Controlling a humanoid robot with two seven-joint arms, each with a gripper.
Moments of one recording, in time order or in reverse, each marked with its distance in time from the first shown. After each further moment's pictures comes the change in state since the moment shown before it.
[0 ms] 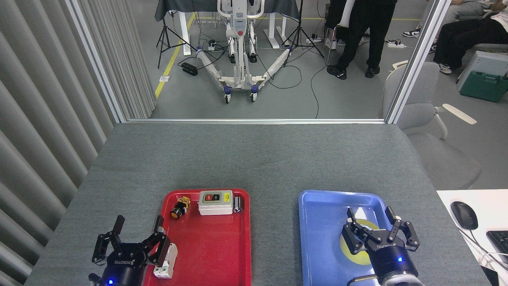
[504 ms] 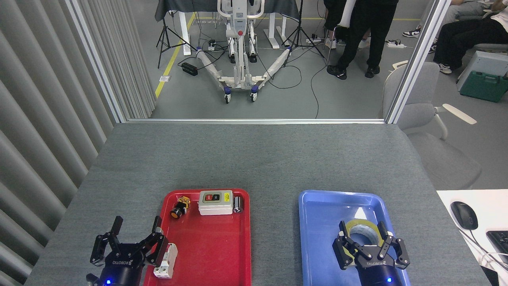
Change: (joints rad) left arm 0.001 0.000 0.016 0.009 0.008 -0.015 -0.011; right arm 0.081 0.099 -0.003 0.010 0.050 0.000 -0.133
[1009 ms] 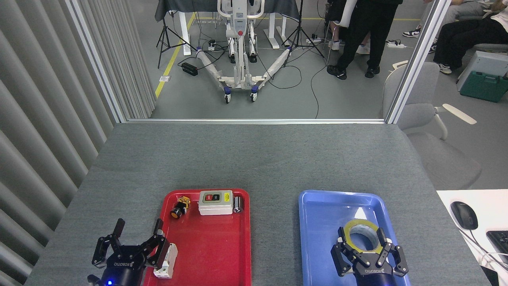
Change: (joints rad) left arm 0.000 -0.003 0.001 0.013 0.000 -0.009 -0.020; right arm 0.029 0.025 -0.002 0.006 0.020 0.006 -0.052
